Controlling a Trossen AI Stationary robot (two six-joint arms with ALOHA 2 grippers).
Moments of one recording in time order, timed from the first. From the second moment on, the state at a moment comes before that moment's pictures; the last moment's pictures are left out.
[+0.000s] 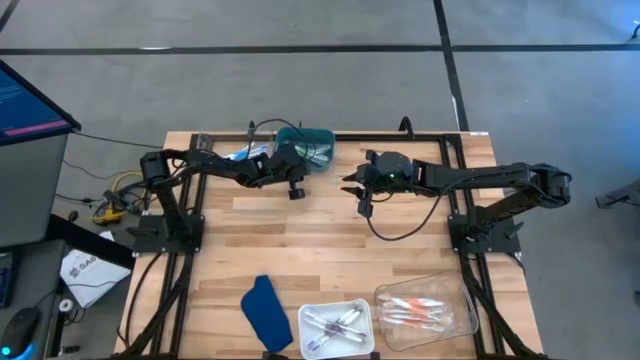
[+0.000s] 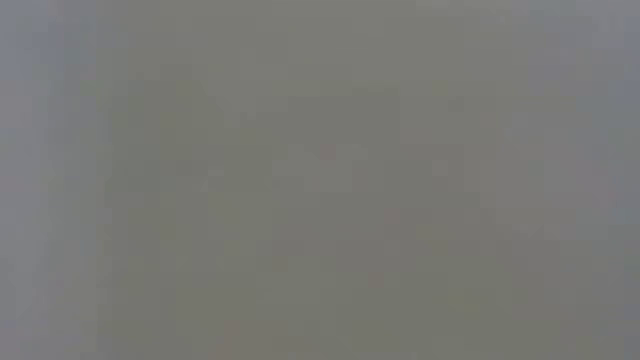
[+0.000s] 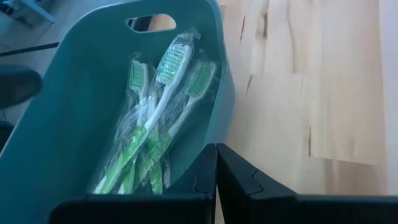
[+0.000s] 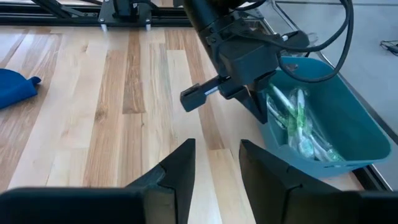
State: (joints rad) left arm 0.42 1.78 0.86 0.22 -0.22 0.46; right arm -0.20 1.35 0.84 0.01 0.03 -0.10
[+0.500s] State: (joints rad) left arm 0.28 1.71 0.85 0.12 -0.21 0.43; right arm -0.20 1.35 0.84 -0.01 0.03 -0.10
